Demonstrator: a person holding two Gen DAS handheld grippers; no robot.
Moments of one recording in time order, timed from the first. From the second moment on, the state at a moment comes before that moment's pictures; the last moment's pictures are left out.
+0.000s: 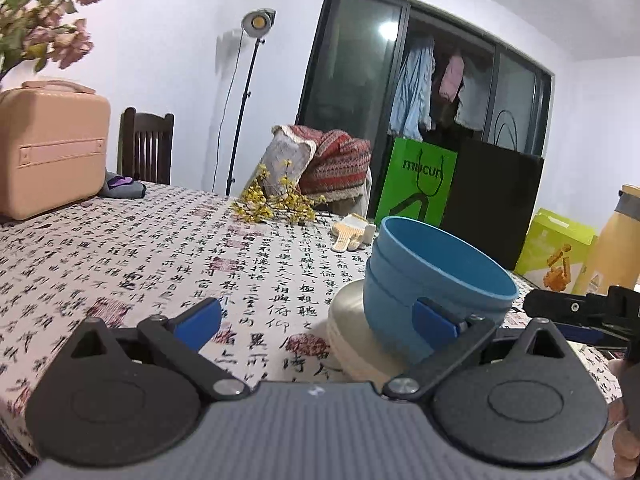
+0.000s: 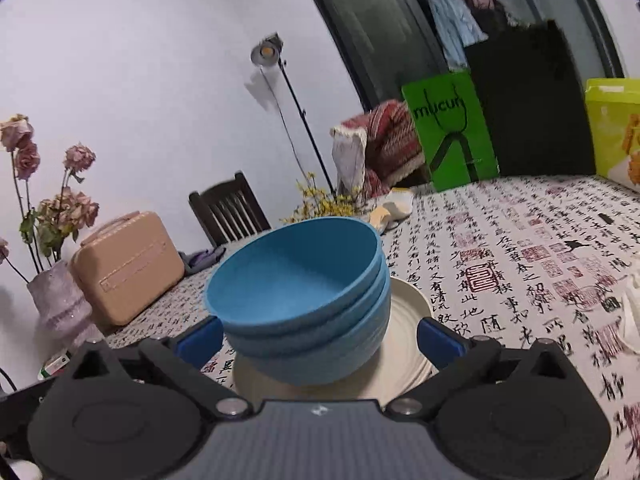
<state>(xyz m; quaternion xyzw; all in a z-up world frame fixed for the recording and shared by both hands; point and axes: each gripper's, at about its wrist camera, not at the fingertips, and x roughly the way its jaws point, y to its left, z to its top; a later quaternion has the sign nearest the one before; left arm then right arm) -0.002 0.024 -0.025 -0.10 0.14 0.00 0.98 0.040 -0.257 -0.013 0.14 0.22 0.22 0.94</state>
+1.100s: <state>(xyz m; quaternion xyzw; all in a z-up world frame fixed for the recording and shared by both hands) -0.066 0.033 -0.070 -0.05 0.13 -0.01 0.99 -0.058 -0.256 -0.053 0.02 0.15 0.15 0.98</state>
